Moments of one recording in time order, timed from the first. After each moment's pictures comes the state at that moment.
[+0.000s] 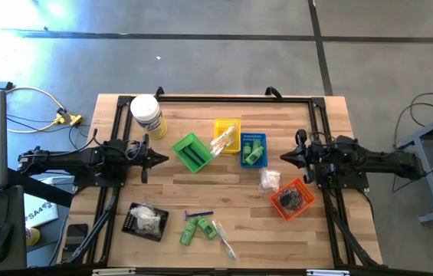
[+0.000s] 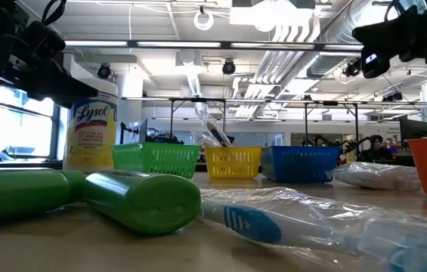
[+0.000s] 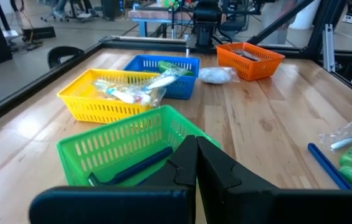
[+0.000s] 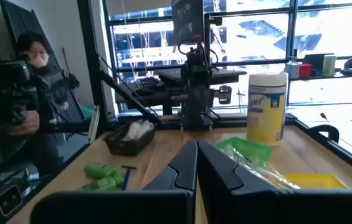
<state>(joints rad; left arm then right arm) 0.08 0.16 0.03 -0.02 -0.02 -0.04 -0.09 0.17 0.12 0.15 -0.16 0.08</state>
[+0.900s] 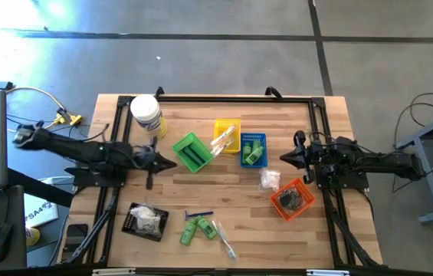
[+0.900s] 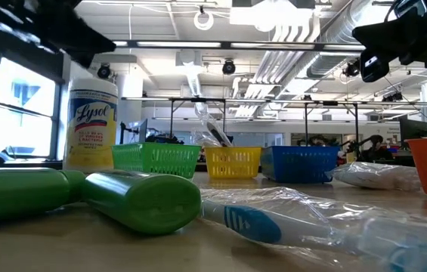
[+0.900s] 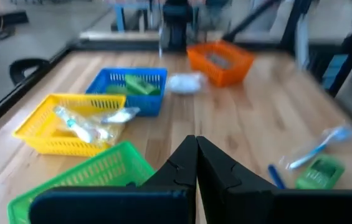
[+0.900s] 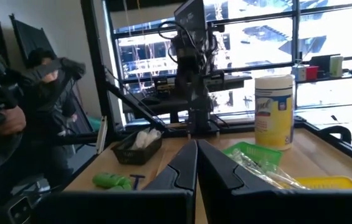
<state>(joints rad) -0.21 0.65 0.39 0.02 -0.23 -0.08 -0.09 0.17 0.07 0.24 -0.18 0.14</state>
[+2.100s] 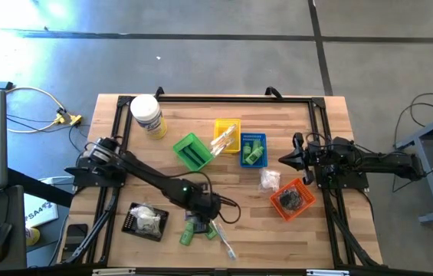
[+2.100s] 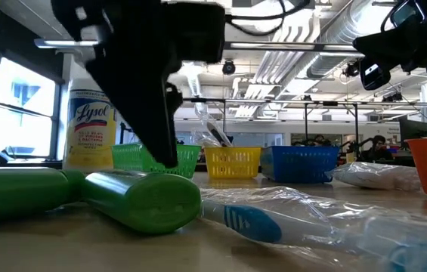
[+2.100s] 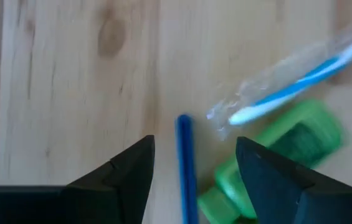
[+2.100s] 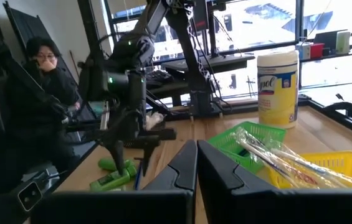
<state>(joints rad) -0.39 1.92 1.34 -0.54 -0.06 -0.48 -0.09 0.17 0.07 0.17 -0.19 0.16</state>
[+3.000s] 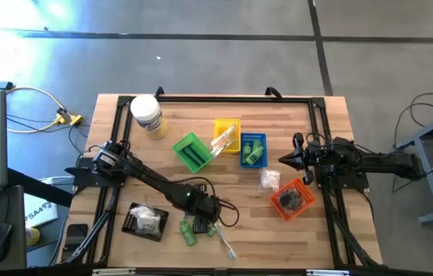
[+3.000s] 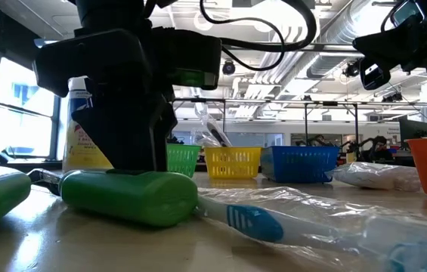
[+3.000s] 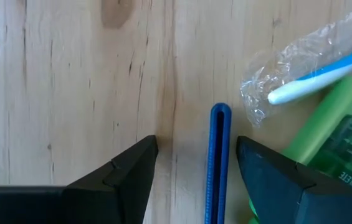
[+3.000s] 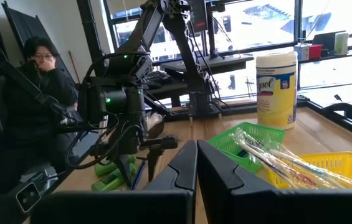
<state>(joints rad) -0.39 2.00 1.35 -0.58 -0.13 -0.44 -0.09 0.17 0.07 0.17 -0.19 0.16</state>
